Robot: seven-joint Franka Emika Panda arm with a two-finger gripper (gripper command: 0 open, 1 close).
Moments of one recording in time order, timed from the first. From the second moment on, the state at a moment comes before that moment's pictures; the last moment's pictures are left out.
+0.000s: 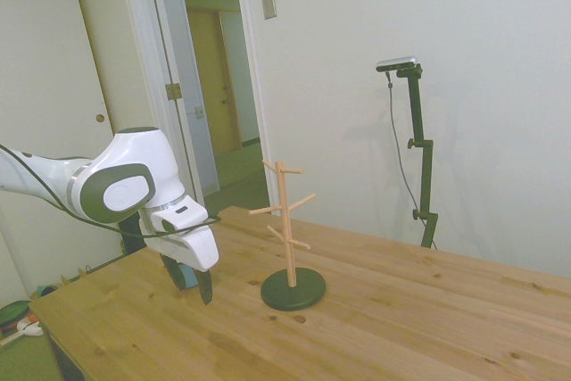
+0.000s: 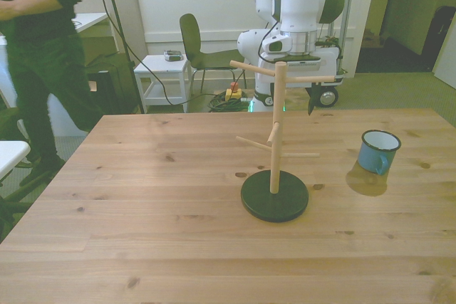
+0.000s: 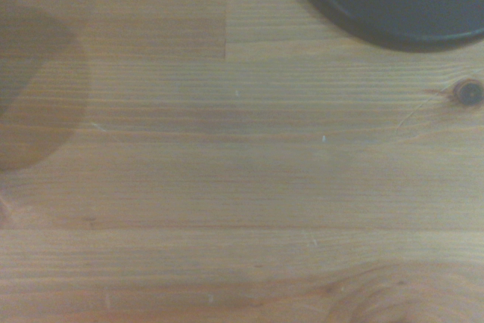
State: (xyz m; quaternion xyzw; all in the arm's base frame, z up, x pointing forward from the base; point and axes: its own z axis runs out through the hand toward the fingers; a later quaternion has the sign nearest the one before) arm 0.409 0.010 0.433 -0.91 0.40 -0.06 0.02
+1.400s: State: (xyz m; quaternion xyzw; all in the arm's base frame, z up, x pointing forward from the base) arm 0.489 0.211 0.524 -0.92 0.39 -0.06 -0.02
